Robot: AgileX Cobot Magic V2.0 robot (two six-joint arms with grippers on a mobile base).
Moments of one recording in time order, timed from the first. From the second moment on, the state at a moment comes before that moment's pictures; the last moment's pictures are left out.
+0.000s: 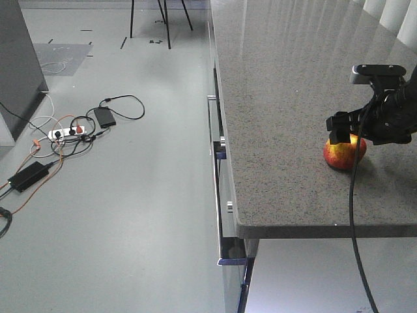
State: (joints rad) left arm 0.01 -0.01 0.03 0.04 0.23 -0.12; right arm -0.05 1.83 -1.44 0.11 0.74 -0.08
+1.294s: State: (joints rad) left arm 0.01 -0.01 0.03 0.04 0.23 -0.12; right arm -0.05 1.92 -1.45 0.14 0.70 -0.09
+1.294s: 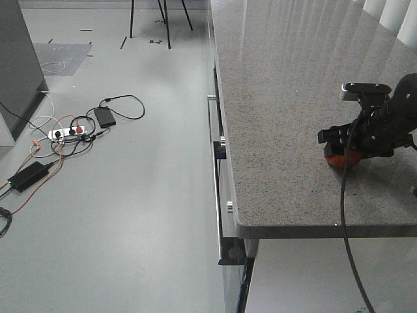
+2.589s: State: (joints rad) left arm 0.01 -0.01 0.03 0.04 0.23 -0.12; right arm -0.05 0.78 -0.68 0.38 0.51 -0.34
